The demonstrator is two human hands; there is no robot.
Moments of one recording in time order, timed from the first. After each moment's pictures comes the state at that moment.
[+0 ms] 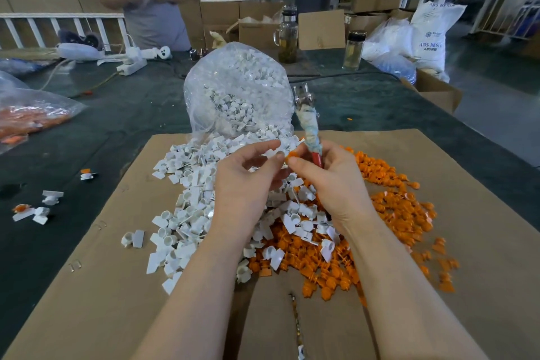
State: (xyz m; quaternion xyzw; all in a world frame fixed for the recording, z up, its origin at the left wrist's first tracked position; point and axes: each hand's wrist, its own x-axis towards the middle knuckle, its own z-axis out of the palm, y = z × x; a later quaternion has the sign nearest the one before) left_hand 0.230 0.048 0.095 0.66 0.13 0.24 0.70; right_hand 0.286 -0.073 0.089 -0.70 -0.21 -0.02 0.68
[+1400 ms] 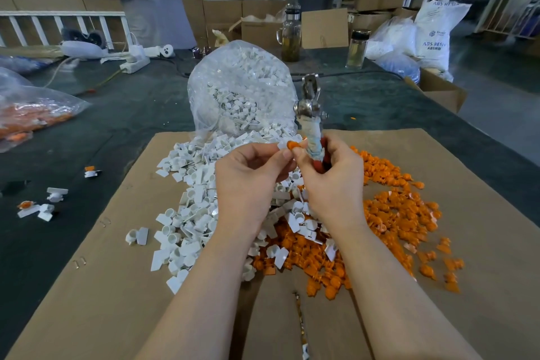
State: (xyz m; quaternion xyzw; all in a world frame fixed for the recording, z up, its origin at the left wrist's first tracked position) left_hand 0.229 0.043 0.097 0.59 0.11 0.27 0.75; right_hand 0.280 -0.059 0.082 -0.74 -0.22 -0.23 0.60
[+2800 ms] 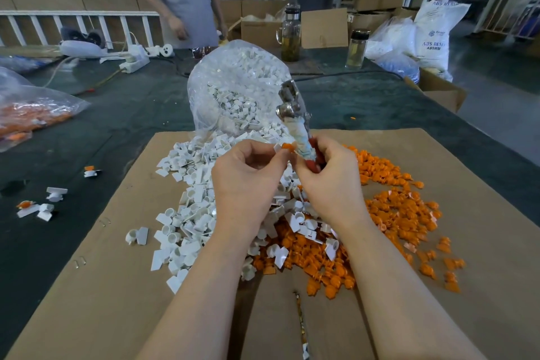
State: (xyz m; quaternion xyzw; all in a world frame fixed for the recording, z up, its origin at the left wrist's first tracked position) left_hand 0.232 0.047 0.093 0.70 0.15 0.33 0.62; right_hand 0.281 -0.064 0.088 -0.79 -0.23 -0.15 0.55
